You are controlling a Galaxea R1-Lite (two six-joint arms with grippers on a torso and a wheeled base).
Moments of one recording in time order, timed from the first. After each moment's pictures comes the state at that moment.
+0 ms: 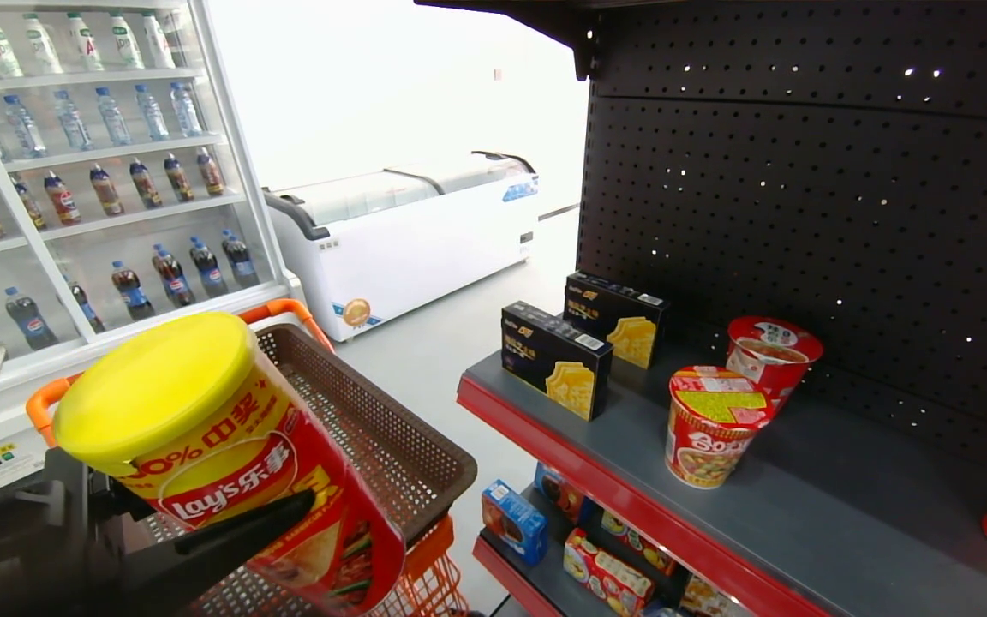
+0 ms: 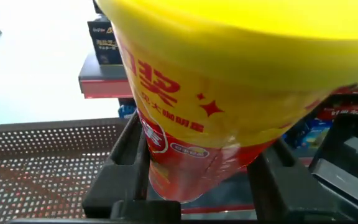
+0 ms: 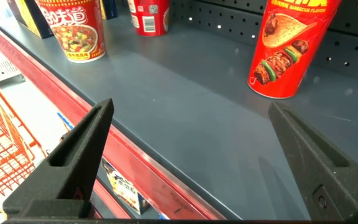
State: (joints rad) left arm -0.48 1.03 -0.42 -0.49 -0.36 -0.04; right arm -0.01 0.00 0.00 0.01 -0.02 0.00
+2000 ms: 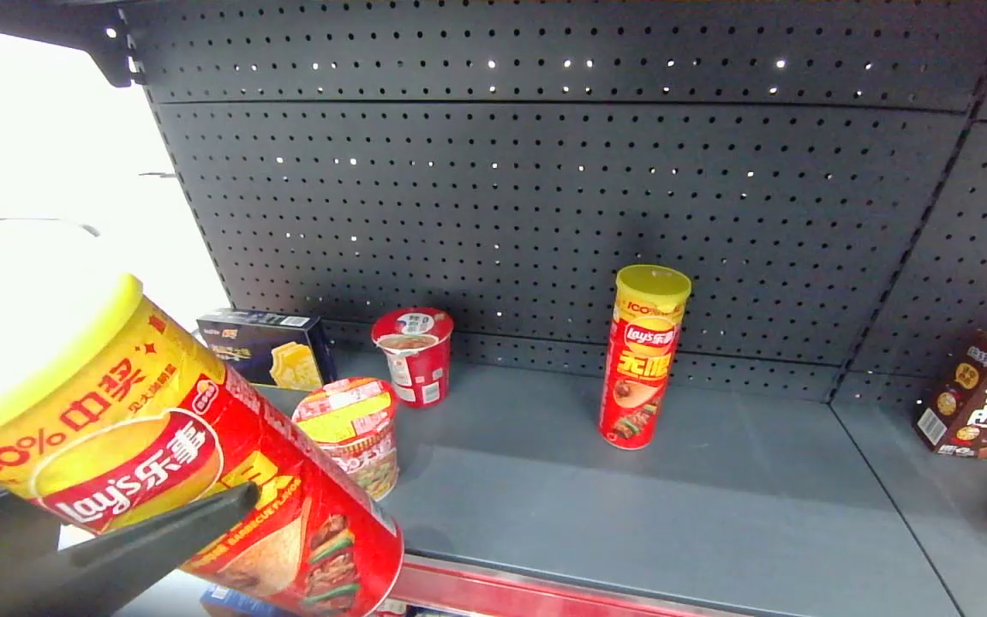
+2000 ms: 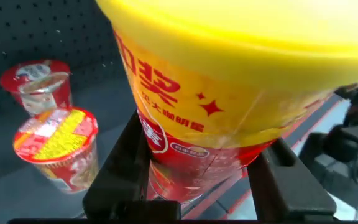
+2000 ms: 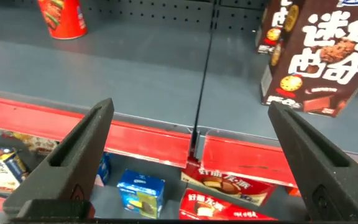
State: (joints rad) left arm -0.50 0.93 -0.45 -0.46 -0.37 -0.12; right arm -0.01 0.00 0.00 0.01 0.03 -0.05
